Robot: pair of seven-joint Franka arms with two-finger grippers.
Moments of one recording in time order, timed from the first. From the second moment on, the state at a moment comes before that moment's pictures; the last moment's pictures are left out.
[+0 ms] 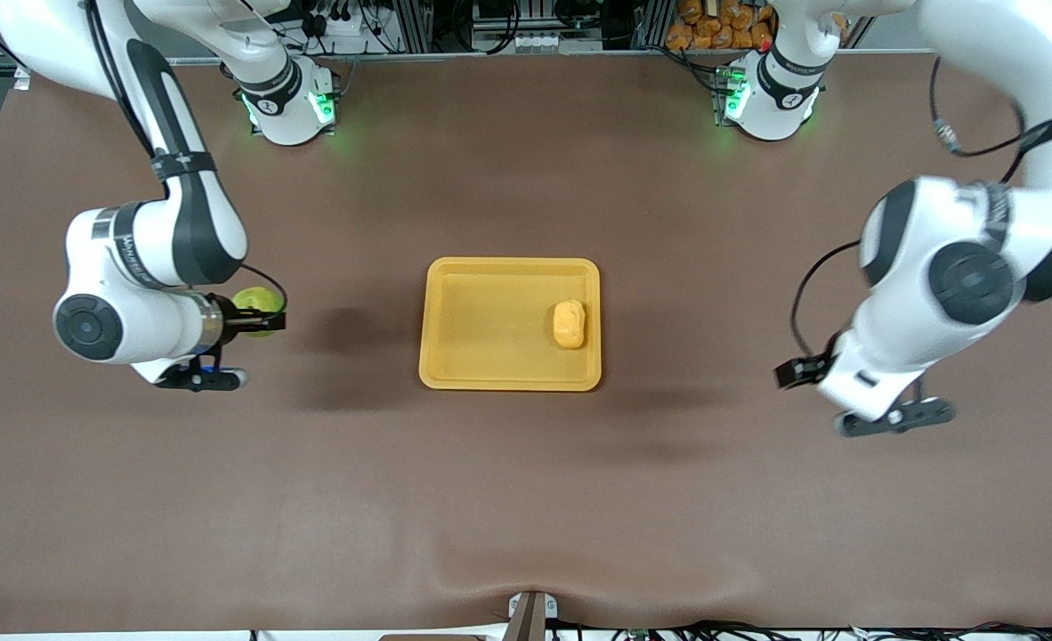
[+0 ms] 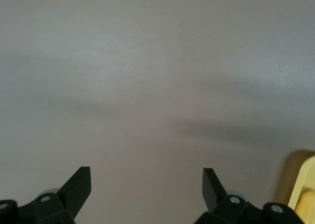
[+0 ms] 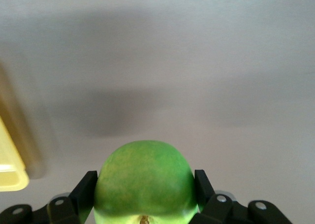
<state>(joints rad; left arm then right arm) -0.09 0.36 -0.13 -1.53 0.17 1.88 -0.40 0.19 0.38 -0.04 -1.74 0.08 1.76 0.17</state>
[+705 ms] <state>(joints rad) 0.03 -0.06 -0.13 -1.88 0.10 1.79 -0.08 0.40 0.40 -0.04 -1.73 0.14 1.88 0.30</state>
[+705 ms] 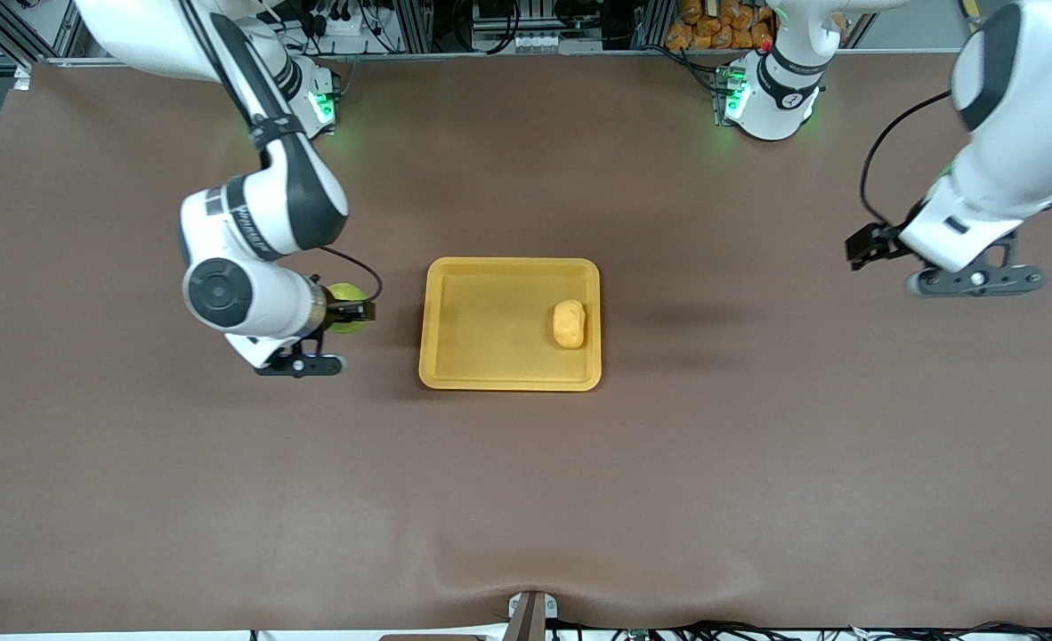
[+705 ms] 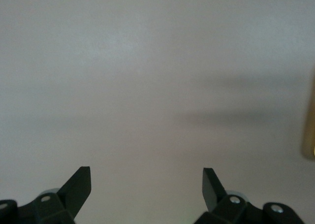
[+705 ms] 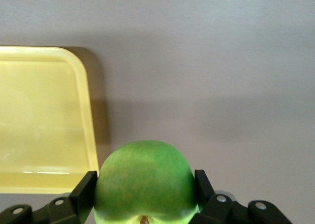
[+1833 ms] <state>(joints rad) 0.04 0.04 -0.18 -1.54 0.03 1.50 -0.01 0.61 0.62 -0.03 -1.67 0.21 2.10 0.57</state>
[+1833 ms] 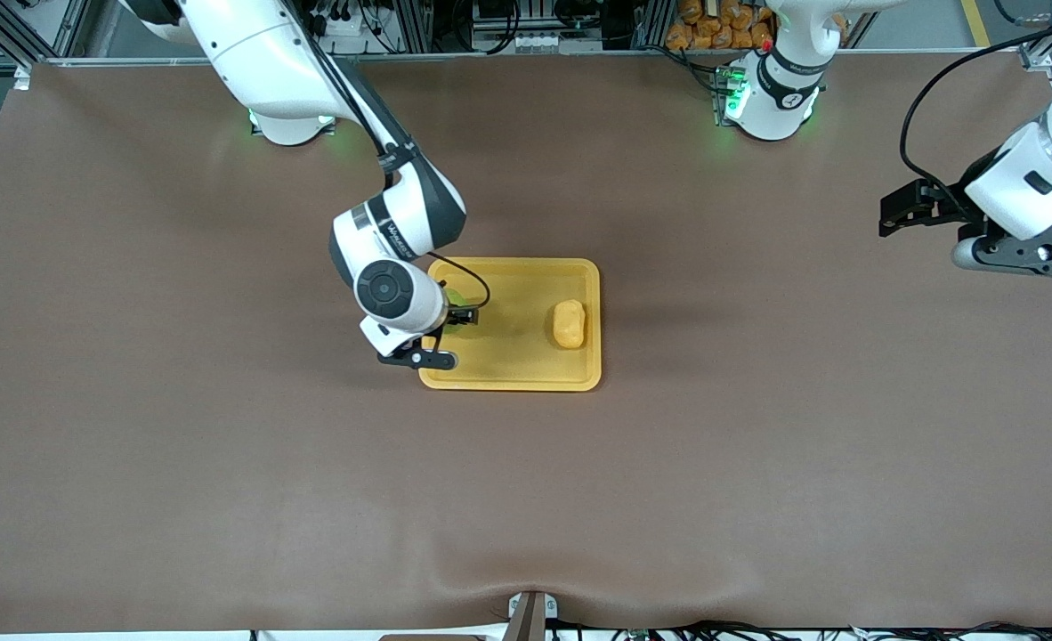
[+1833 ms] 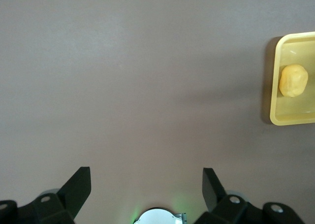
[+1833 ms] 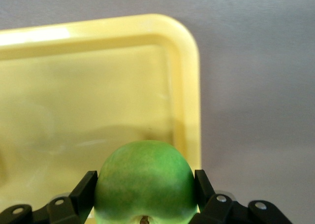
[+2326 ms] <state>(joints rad) 0.03 0.03 -0.18 -1.54 0.03 1.49 -0.01 0.63 0.66 -0.03 -1.66 0.21 2.14 0.59</state>
